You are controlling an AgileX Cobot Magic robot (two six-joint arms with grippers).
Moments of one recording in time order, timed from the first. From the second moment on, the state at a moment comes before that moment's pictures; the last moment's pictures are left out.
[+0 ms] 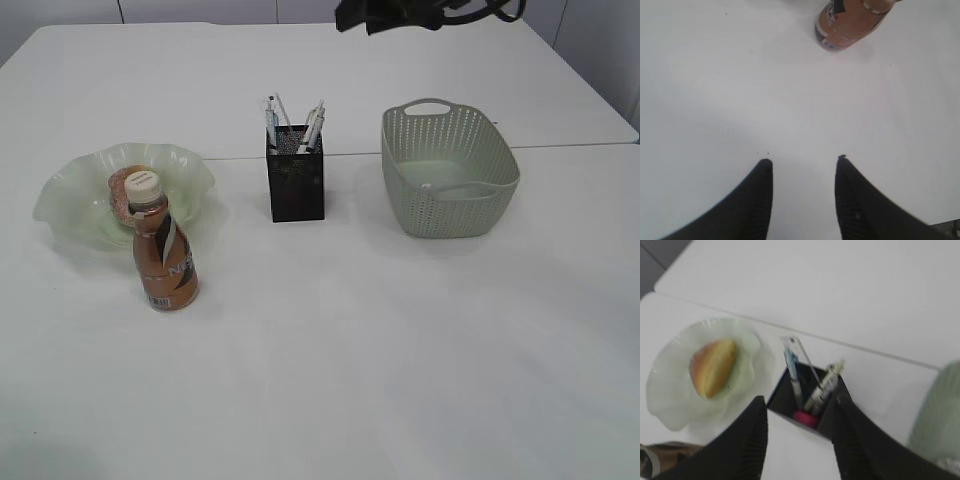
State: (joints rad) left arm 0.01 1.16 -0.89 -0.31 0.97 0.03; right arm 0.23 2.12 -2.11 0.54 0.84 -0.35
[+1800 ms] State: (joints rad) left arm 0.01 0.73 -0.89 0.00 1.19 -0.09; right arm 0.24 1.11 -1.09 0.12 1.14 -0.14
